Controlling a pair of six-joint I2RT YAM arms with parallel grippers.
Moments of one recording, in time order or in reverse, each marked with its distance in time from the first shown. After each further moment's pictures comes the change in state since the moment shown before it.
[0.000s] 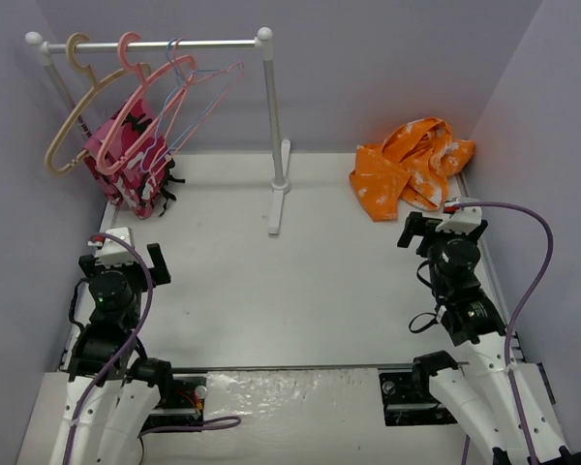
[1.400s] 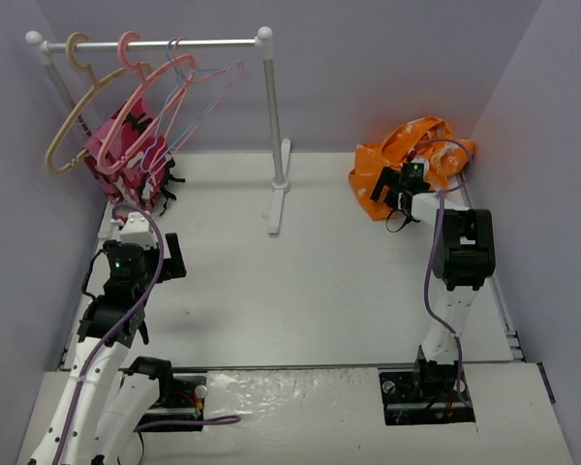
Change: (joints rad) left arm 0.000 0.217 0.053 -0.037 0.148 -0.082; right arm -0.241 1.452 0.690 0.165 -0.336 0.280
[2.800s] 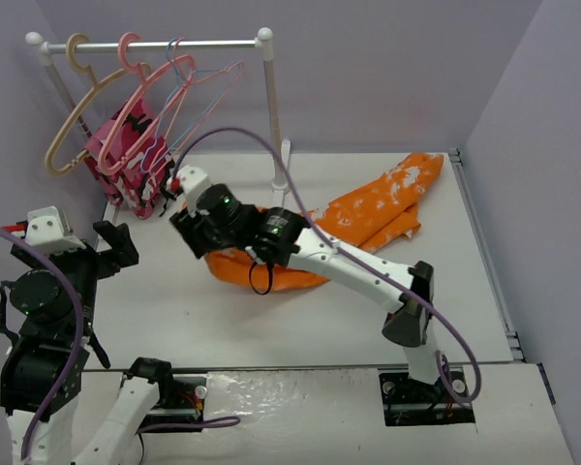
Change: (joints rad) left arm -0.009 -0.066 0.537 -0.215 -0.107 -0.006; right arm 1.133 -0.145 0.749 -0.597 0.172 -0.239
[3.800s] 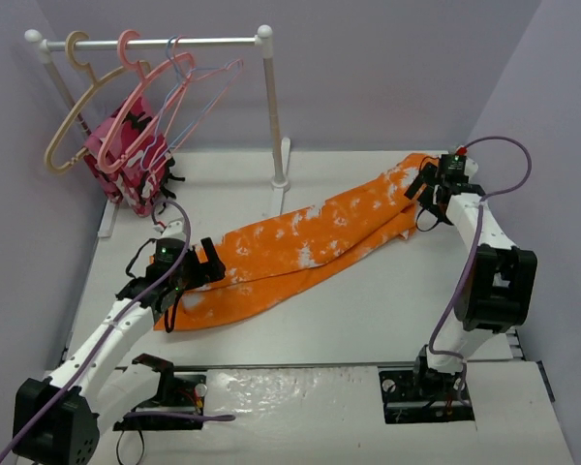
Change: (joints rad) left arm -0.136 0.350 -0.666 0.381 0.279 -0.370; right arm -1.242 -0.270 -0.839 0.160 -0.084 0.377
